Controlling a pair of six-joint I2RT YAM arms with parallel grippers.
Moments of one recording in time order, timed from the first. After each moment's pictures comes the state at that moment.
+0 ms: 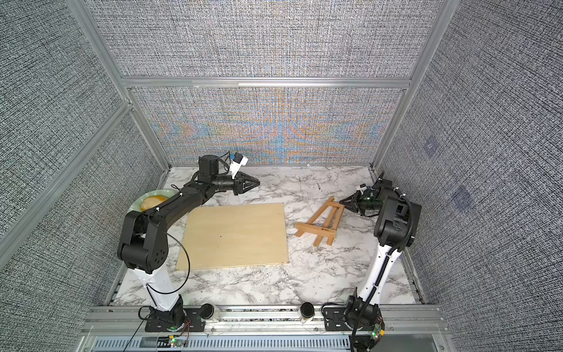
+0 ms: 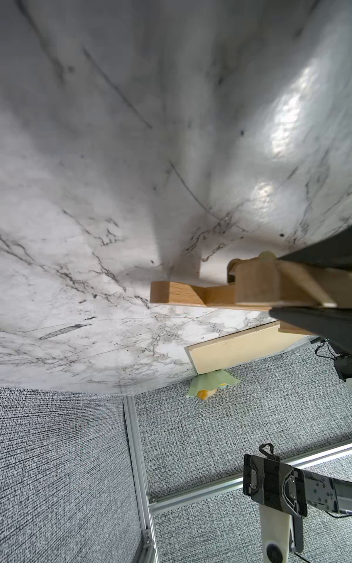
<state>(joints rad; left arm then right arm) -0.32 1.85 1.39 0.00 1.03 -0.03 -0.39 2.23 1.59 -0.79 -0.93 0.15</state>
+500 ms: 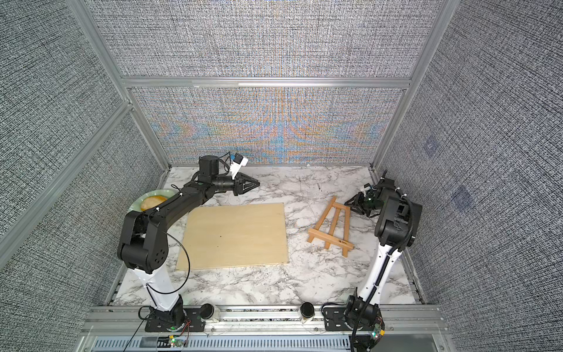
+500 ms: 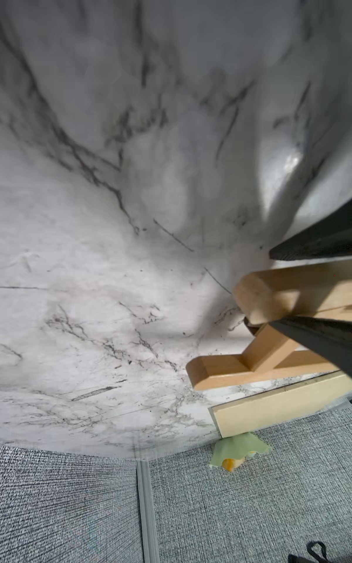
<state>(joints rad) -0.32 1.85 1.39 -0.02 1.02 -0.02 -0.39 2.23 1.60 -0.73 -0.74 0.09</state>
